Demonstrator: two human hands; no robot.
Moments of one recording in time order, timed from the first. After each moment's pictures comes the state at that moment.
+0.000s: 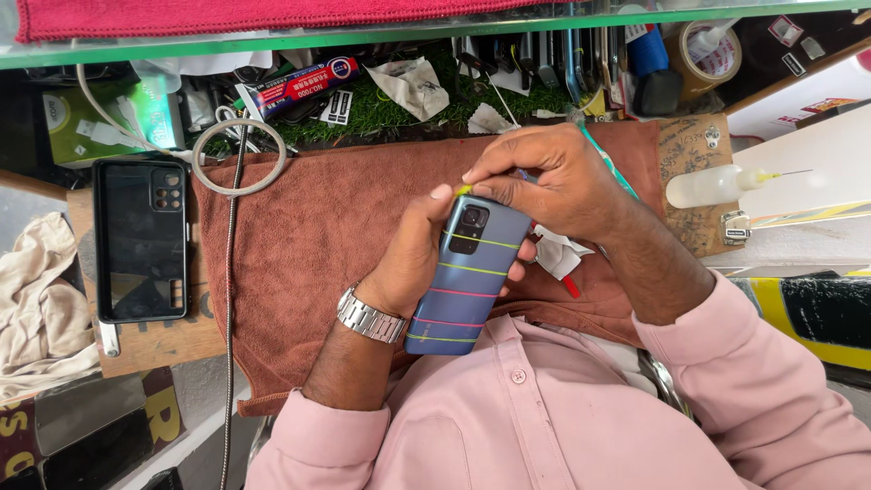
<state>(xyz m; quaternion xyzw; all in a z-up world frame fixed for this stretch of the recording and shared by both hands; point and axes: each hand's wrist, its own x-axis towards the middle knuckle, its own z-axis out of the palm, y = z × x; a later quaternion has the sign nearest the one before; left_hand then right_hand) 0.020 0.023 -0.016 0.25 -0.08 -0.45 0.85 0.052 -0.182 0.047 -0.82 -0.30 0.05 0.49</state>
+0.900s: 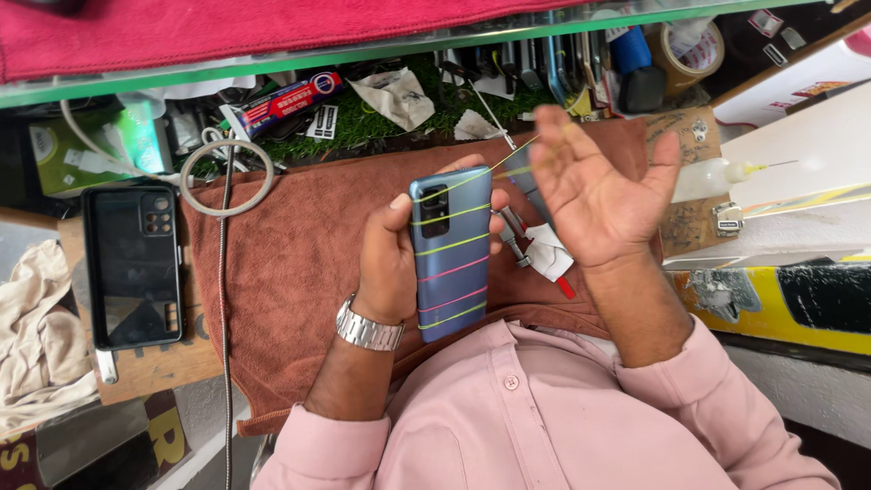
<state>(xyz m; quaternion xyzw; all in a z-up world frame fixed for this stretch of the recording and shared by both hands) 0.023 0.022 -0.021 0.23 -0.09 -0.32 0.92 0.021 -0.226 -0.013 0.04 0.10 0.06 0.99</state>
